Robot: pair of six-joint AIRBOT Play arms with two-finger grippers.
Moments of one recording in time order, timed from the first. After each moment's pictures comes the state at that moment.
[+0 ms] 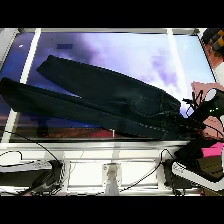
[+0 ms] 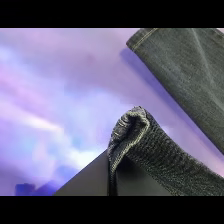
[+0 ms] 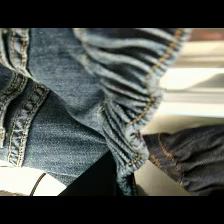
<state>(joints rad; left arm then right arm) 0.82 -1.48 1.25 0.66 -0.89 -0.59 -0.35 -1.24 0.90 -1.52 1.70 1.35</state>
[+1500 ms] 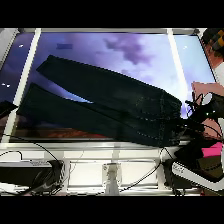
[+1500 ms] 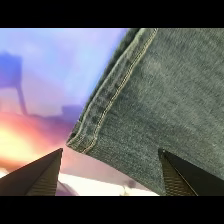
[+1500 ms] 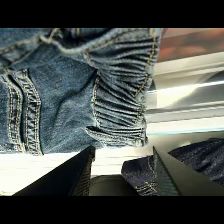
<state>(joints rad) 0.95 -1.62 1.25 1.01 -1.14 -0.82 -0.36 -1.23 0.83 -1.55 1.56 1.48</state>
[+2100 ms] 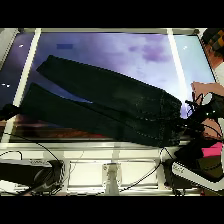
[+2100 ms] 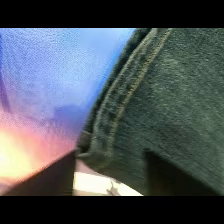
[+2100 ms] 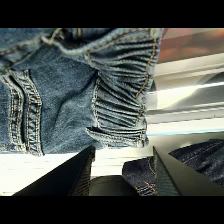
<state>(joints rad) 0.93 -1.72 1.25 1.01 -1.12 -0.83 -0.36 -1.23 0.83 -1.55 1.55 1.48</state>
